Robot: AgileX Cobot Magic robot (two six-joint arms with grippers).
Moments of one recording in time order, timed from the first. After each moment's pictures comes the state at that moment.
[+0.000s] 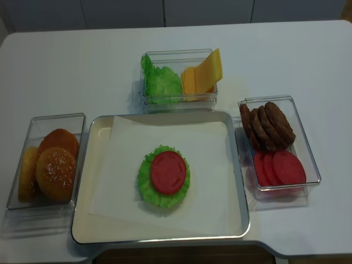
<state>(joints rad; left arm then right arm) -0.05 -0.02 -0.49 0.09 1.19 -0.06 0.03 -0.02 -0.47 0.05 1.15 -0.02</state>
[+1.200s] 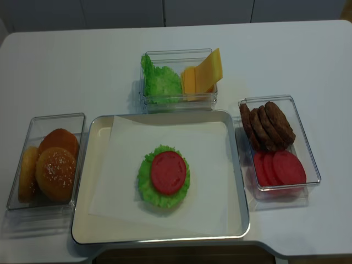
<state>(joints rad) -0.05 -0.02 -0.49 0.09 1.19 -0.06 0.03 -0.02 -0.47 0.05 1.15 -0.02</state>
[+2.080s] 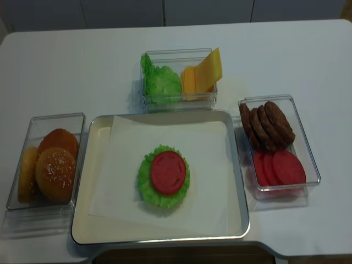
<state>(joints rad) -0.05 -0.02 -0.49 0.09 1.19 -0.06 0.03 0.01 -0.50 0.11 1.15 -0.01</state>
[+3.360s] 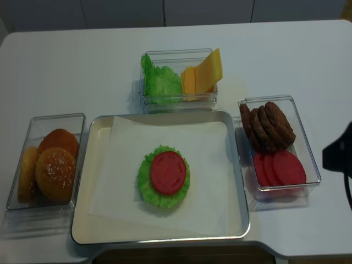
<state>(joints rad) -0.05 -0.02 -0.49 0.09 1.19 -0.06 0.03 0.94 -1.04 0.30 1.26 0.01</state>
